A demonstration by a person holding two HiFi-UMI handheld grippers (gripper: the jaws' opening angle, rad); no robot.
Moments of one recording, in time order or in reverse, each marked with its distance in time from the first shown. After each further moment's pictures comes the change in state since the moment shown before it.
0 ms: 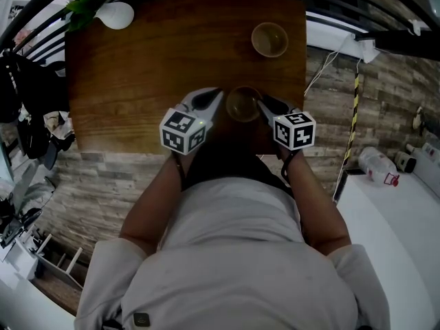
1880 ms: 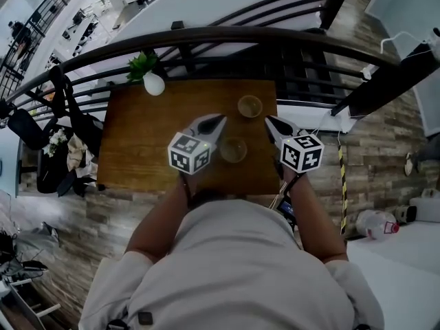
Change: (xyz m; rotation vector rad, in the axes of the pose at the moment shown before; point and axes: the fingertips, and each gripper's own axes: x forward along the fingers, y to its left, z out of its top) left arm -0.127 -0.212 0.156 0.300 -0.338 0.040; right arm -0.292 0.112 0.119 -0.255 -0.512 0.058
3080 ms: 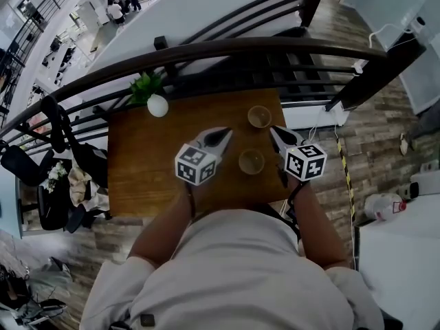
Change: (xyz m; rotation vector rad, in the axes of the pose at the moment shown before) left arm -0.038 0.075 -0.004 0.009 0.038 -0.188; right arm 0.063 0.050 0.003 0.054 -0.023 -0.171
